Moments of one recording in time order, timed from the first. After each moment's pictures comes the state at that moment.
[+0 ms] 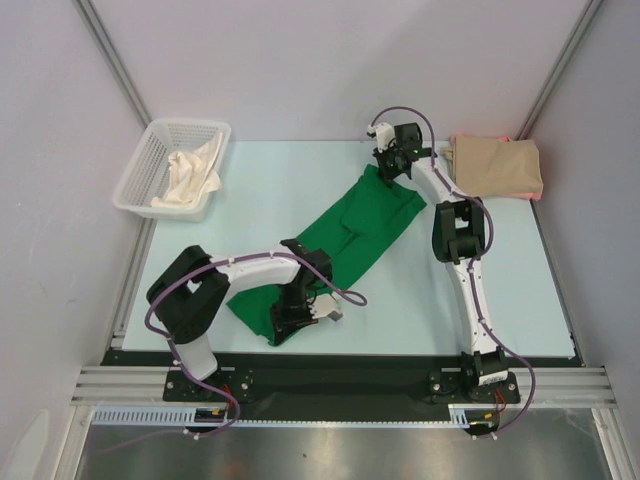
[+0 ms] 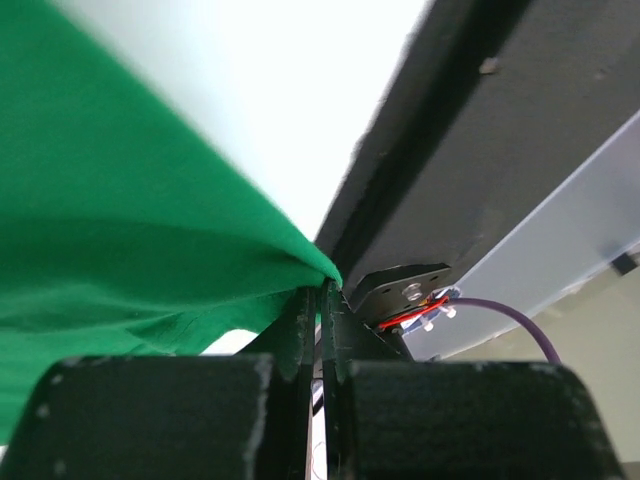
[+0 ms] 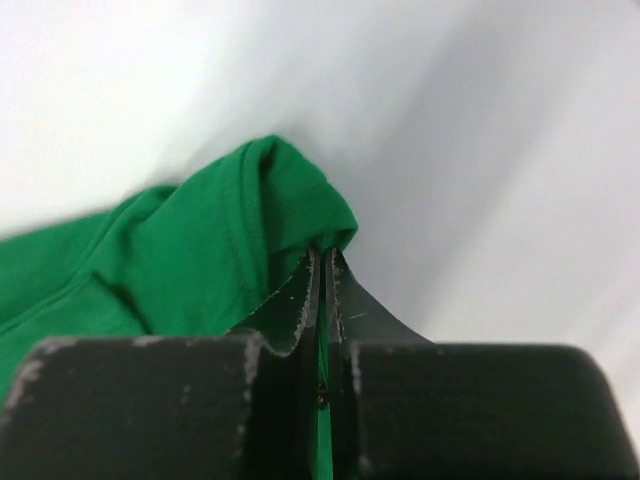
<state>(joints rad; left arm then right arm) -0.83 1.75 1.07 -1.19 0.29 0.47 0.21 2.65 2.38 -0.49 -0.26 -0.36</state>
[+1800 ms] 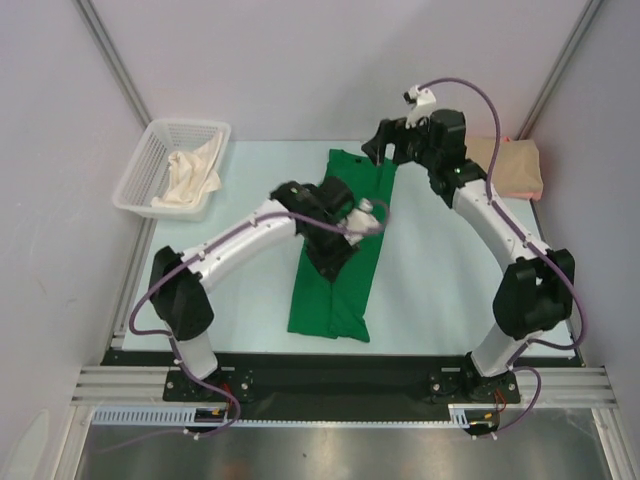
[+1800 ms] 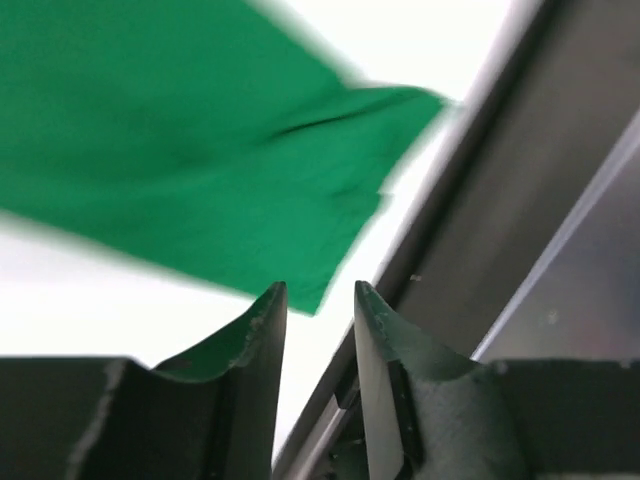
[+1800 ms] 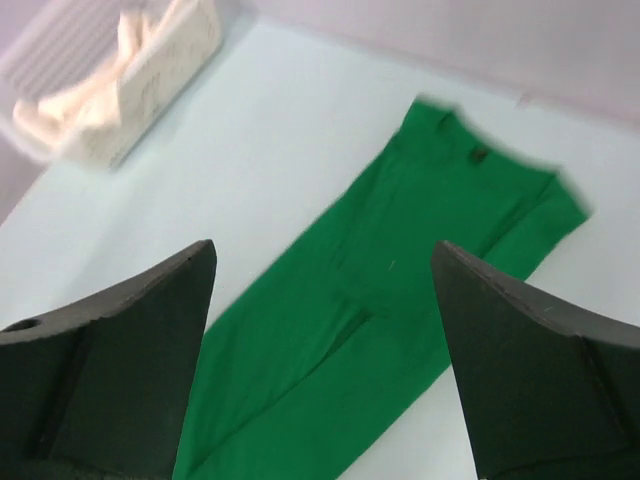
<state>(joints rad) -0.87 1.78 1.69 -1.19 0.31 0.24 0.28 1.71 1.56 -0.04 -0.32 0.16</state>
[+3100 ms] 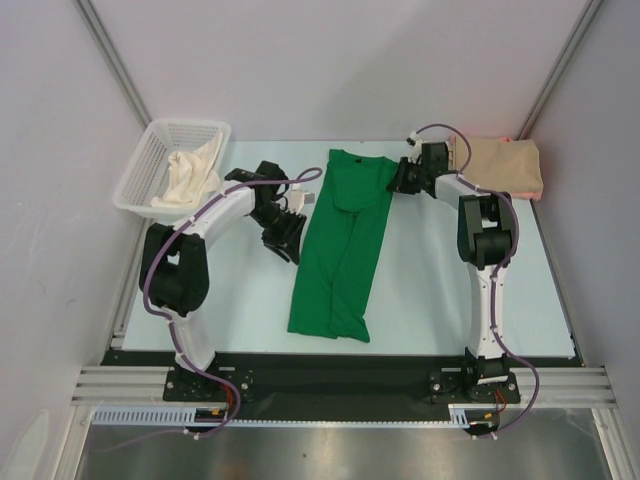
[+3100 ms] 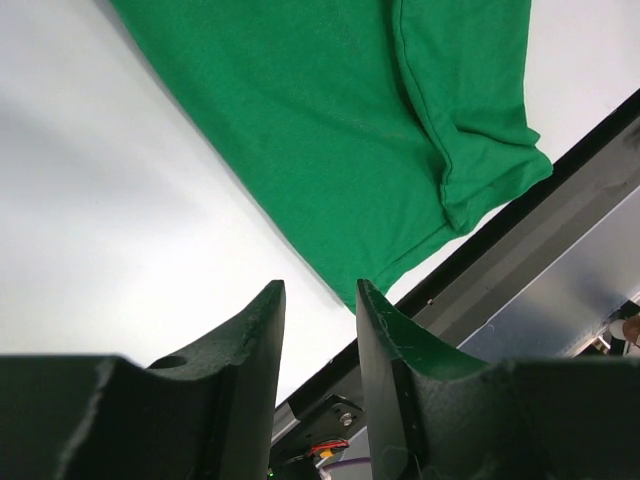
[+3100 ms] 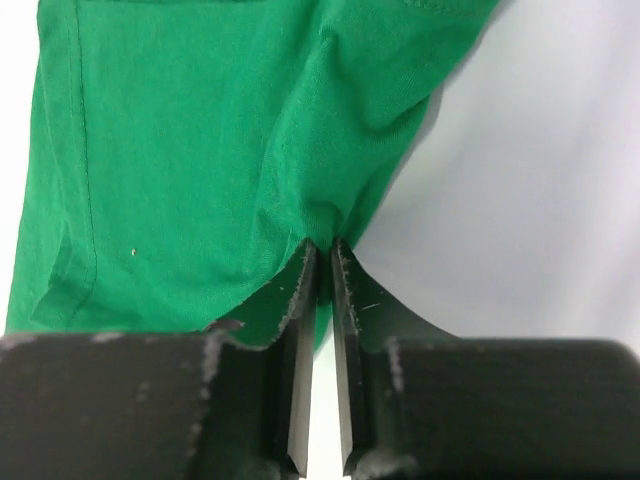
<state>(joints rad) -0.37 1.86 1.50 -1.08 0.50 0.13 0.12 2.37 1.76 -0.09 -0.42 0.26</state>
